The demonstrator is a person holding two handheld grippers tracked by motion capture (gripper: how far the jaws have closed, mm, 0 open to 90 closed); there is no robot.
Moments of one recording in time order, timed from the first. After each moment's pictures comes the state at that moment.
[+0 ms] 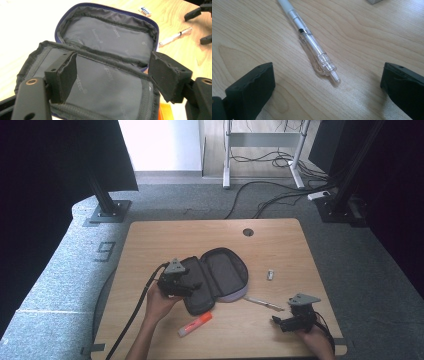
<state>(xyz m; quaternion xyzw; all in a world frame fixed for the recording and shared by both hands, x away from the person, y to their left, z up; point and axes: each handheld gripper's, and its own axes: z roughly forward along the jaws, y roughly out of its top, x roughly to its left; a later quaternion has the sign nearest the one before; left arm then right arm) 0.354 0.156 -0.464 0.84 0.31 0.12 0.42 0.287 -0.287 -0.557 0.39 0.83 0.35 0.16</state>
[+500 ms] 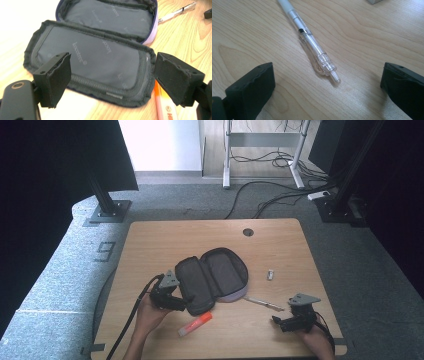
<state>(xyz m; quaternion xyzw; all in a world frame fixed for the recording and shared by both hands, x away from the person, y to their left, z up) 0.321 0.174 -0.473 0.86 0.30 0.14 0.39 0.287 -0.287 -0.557 0.39 0.83 0.35 0.16</state>
